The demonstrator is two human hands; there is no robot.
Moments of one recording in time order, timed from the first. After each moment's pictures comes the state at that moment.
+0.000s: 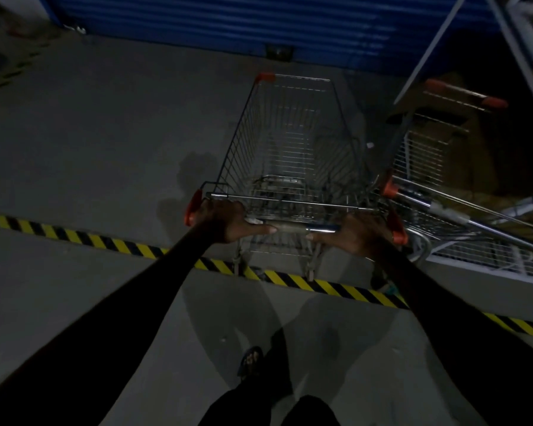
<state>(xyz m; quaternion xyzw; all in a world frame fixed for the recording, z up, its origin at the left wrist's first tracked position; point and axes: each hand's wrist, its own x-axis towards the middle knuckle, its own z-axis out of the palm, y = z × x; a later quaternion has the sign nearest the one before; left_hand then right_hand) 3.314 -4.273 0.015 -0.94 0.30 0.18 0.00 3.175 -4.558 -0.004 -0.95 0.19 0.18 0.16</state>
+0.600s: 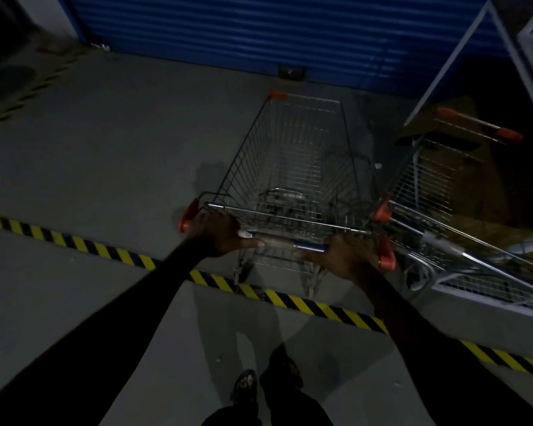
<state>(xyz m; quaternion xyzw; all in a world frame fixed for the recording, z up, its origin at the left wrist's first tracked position) 3.351 -4.283 0.004 -0.94 0.33 0.11 0.03 3.199 -4.561 0.010 -0.97 0.14 0.10 0.14</state>
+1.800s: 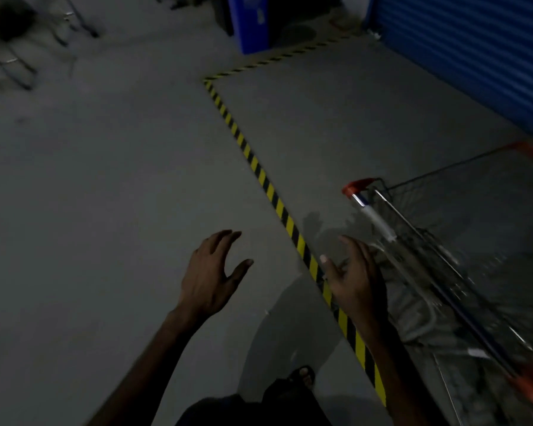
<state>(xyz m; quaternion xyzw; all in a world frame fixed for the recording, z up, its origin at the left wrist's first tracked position) 3.014 -4.142 0.028 -0.95 -0.19 -0.09 -0.22 3.157 -4.396 0.005 -0.91 -0.19 0.02 0.37</state>
